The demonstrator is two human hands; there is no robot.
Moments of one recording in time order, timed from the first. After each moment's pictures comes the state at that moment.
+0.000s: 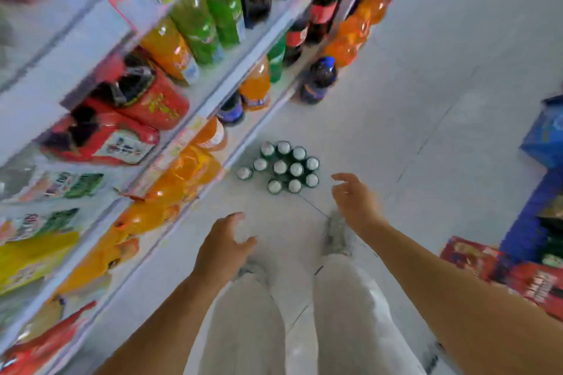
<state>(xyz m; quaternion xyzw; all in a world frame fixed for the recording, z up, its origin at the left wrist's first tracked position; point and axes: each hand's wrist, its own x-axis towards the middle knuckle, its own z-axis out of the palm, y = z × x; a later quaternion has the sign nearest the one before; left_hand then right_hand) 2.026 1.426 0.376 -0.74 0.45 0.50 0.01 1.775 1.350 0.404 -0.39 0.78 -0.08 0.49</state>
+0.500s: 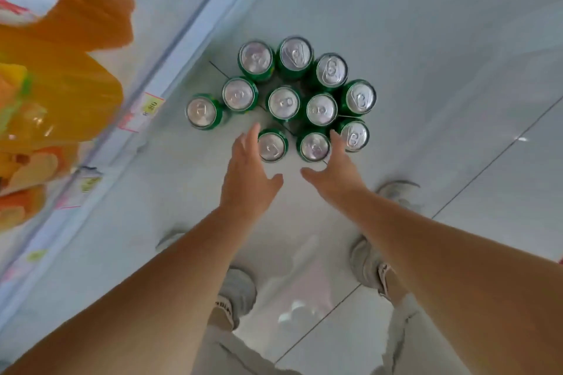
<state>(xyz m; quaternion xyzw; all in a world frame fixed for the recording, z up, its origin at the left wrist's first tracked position) 1.943 1.379 -0.043 -0.74 0.48 0.47 0.00 1.784 1.354 -0.038 -0.37 0.73 0.08 0.56</state>
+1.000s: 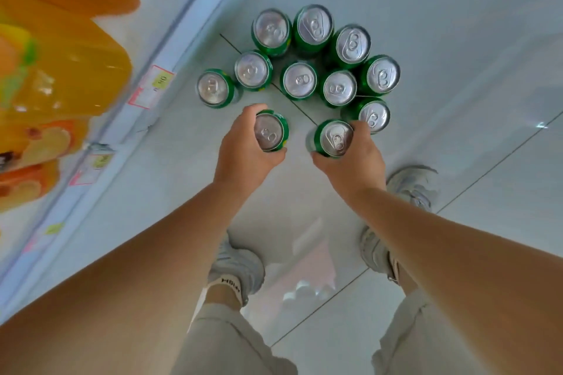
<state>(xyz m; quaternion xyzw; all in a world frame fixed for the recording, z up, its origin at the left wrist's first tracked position) 1.968 1.371 -0.035 -0.75 0.48 0.45 -0.08 1.791 1.367 -0.031 -0.43 0.79 0.03 0.44</state>
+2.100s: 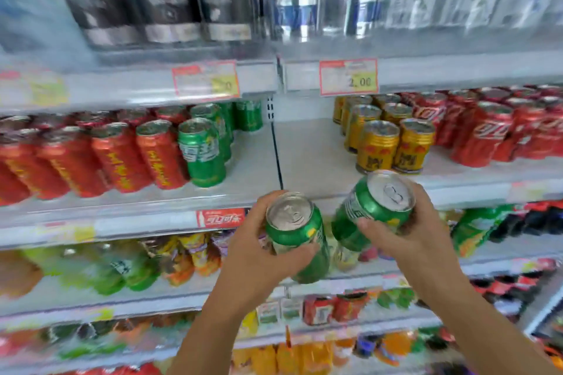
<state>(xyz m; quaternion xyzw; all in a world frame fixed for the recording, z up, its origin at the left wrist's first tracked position) 2.142 1.471 0.866 -0.65 0.39 0.17 -0.63 1.992 1.317 0.887 -0.73 0.24 -0.37 0.53</state>
